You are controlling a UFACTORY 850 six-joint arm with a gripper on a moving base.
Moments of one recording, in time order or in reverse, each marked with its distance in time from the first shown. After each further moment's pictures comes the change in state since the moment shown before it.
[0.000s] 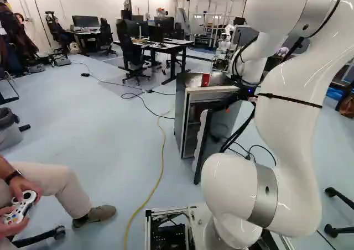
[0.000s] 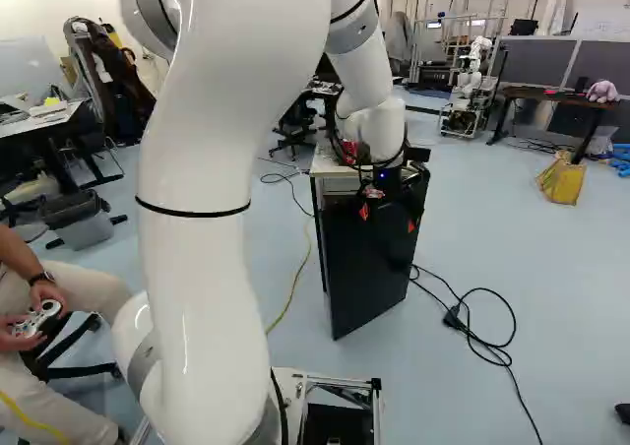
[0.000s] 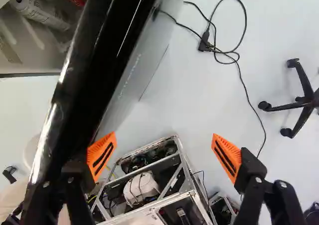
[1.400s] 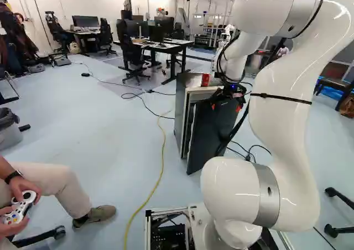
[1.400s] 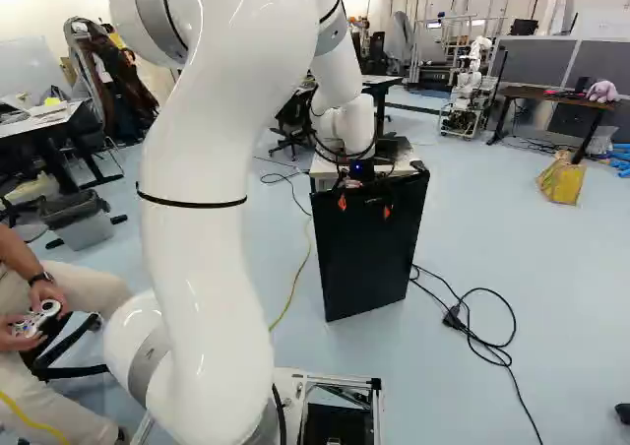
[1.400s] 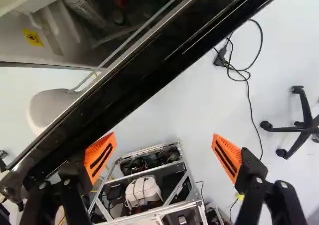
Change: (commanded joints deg) arm 8.4 -2.1 -3.0 0.0 0.0 0.0
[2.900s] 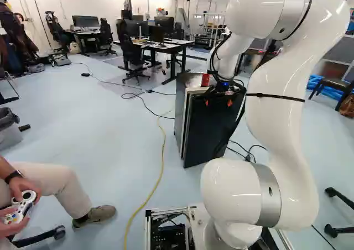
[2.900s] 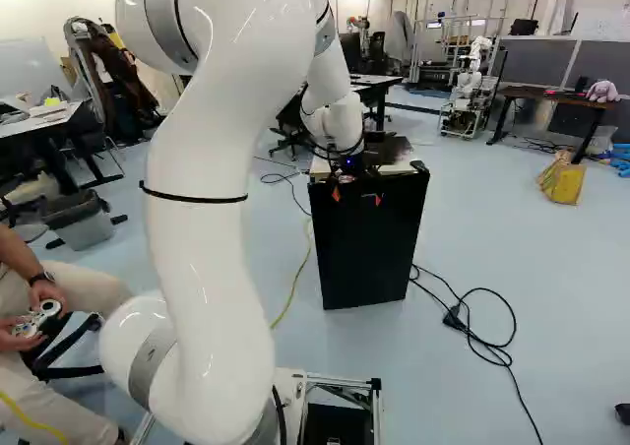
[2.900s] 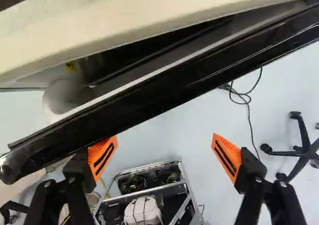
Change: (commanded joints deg) arm 3.7 -2.0 -2.8 0.0 5.8 0.0
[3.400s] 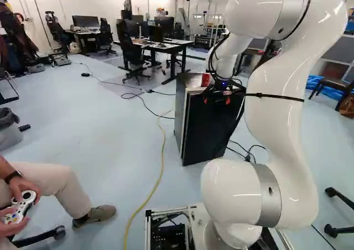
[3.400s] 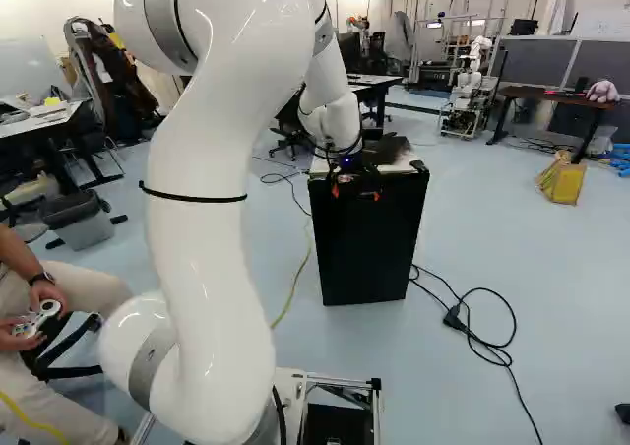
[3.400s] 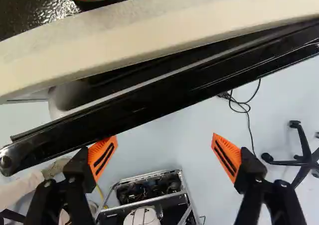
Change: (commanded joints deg) arm 0.7 -0.1 -0.2 0.0 3.3 0.0
